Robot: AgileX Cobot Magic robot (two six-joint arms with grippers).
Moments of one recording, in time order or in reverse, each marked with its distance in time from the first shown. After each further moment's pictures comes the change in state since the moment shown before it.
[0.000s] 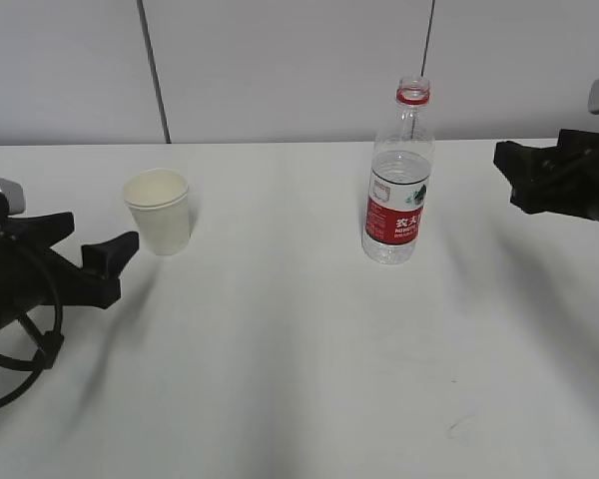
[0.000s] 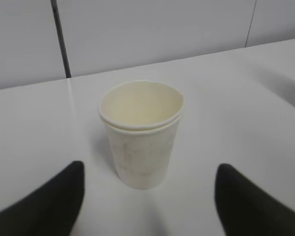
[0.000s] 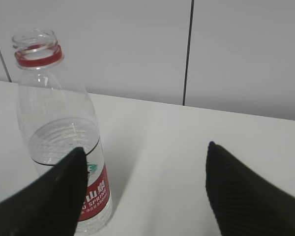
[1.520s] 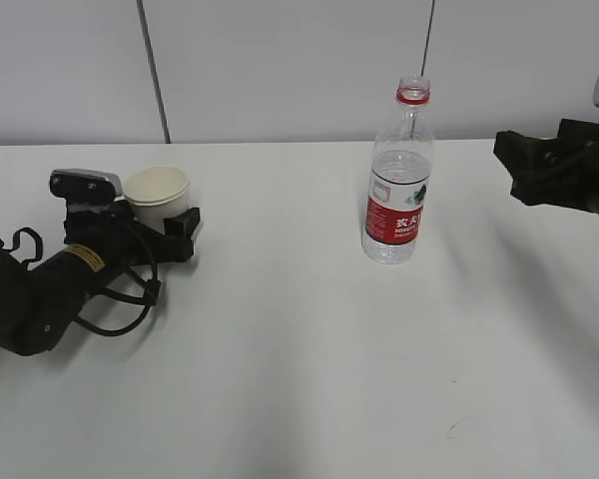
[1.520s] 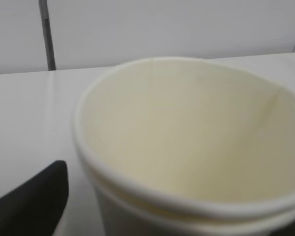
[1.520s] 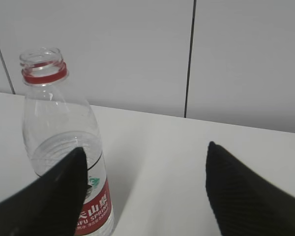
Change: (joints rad) left arm -0.042 0.486 -0.549 -0.067 -0.001 -0.064; right arm 0.000 0.000 0.000 0.000 -0.043 0.002
